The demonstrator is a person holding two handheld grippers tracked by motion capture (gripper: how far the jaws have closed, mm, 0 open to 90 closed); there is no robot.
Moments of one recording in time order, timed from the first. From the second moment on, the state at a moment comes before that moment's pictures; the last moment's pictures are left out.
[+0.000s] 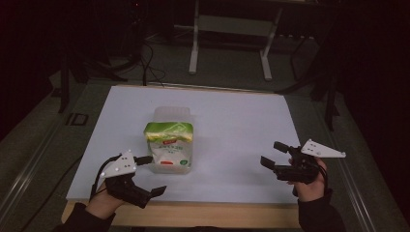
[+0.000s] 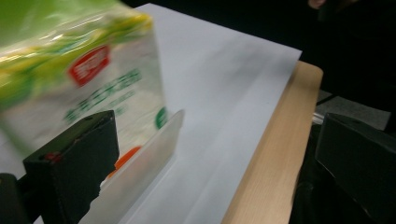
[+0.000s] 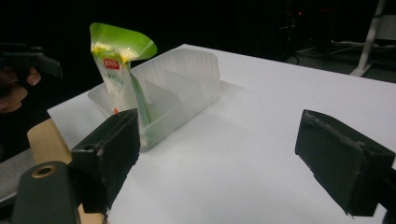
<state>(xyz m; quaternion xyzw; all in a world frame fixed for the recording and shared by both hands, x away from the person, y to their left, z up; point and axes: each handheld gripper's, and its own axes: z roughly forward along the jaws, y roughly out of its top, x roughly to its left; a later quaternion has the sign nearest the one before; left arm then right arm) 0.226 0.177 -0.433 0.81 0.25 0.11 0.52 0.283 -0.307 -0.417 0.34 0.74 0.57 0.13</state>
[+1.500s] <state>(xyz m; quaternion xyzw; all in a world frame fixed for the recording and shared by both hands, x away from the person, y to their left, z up) 0.255 0.055 -0.465 0.79 0.16 0.02 0.59 0.277 -0.285 -0.449 0.31 0.77 0.53 0.17</state>
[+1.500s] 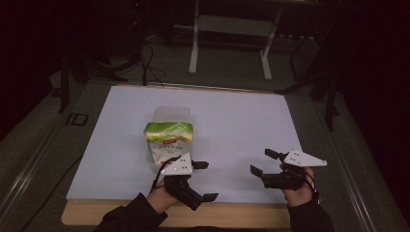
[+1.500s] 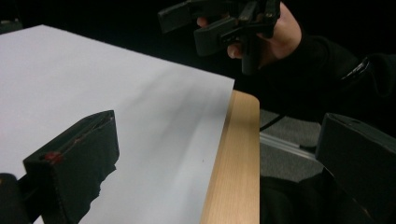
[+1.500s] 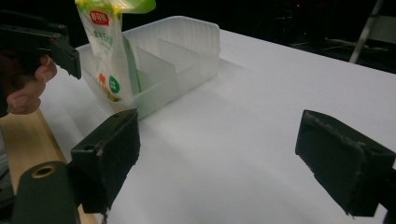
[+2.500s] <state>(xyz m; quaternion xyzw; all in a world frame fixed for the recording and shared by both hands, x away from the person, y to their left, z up) 0.257 0.035 -0.511 0.82 0.14 0.02 0.55 0.267 -0.307 -0.477 0.34 0.77 0.51 0.16</state>
